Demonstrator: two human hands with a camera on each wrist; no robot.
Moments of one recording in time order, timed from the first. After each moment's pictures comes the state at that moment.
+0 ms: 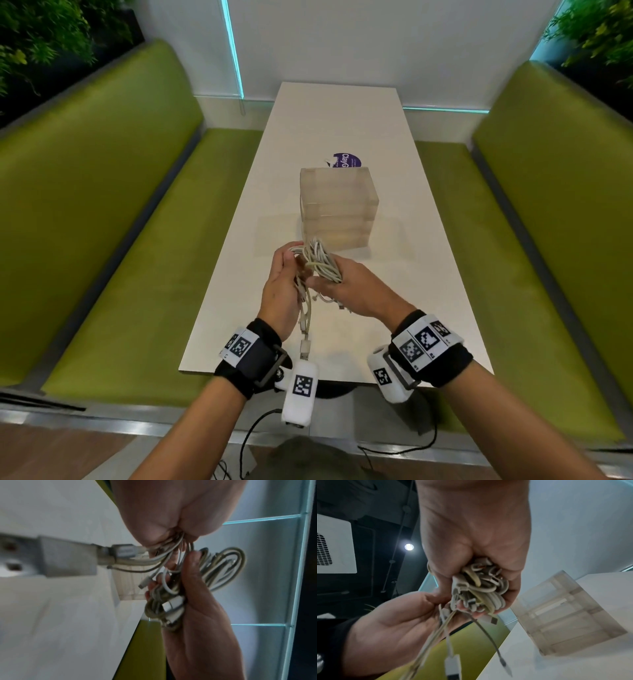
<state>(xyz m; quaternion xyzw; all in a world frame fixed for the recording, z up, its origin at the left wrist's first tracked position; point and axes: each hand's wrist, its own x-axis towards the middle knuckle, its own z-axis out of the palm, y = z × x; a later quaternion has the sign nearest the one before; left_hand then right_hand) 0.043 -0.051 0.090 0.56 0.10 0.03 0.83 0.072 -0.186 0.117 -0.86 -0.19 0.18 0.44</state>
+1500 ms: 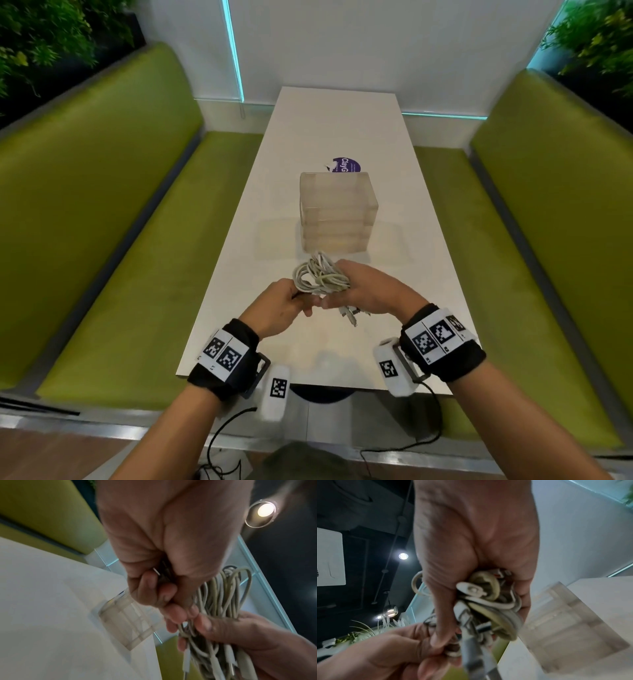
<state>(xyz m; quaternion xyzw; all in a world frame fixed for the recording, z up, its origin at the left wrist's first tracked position) 0.038 -0.019 0.103 0.85 -0.07 -0.15 0.50 0.083 -0.202 0.133 -0.84 -0.25 0.27 0.40</state>
